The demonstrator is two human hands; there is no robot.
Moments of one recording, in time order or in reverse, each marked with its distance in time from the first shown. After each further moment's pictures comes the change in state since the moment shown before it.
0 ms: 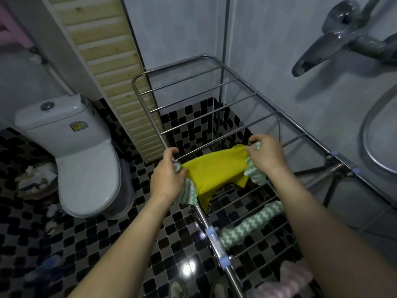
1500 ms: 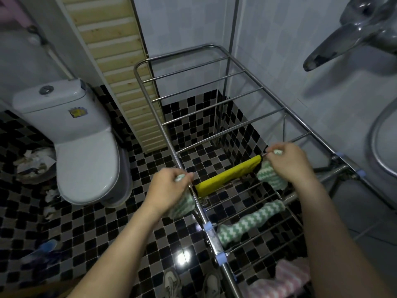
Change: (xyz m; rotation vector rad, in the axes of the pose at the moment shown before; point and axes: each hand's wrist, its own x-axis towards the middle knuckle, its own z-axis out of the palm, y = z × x) left_hand -0.027 -0.005 -0.003 -0.118 -0.216 -0.052; right_hand -0.014 0.025 -0.030 -0.025 -0.116 0.078
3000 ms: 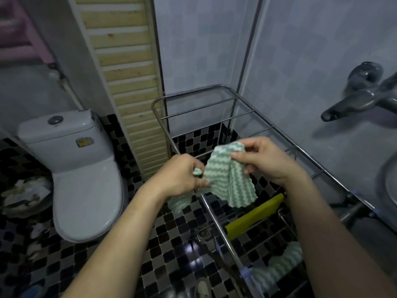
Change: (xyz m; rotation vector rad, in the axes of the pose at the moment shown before) left_hand 0.076 0.038 -0.130 0.239 -0.263 0.384; right_hand 0.009 -0.168 0.018 0.555 -0.472 -0.319
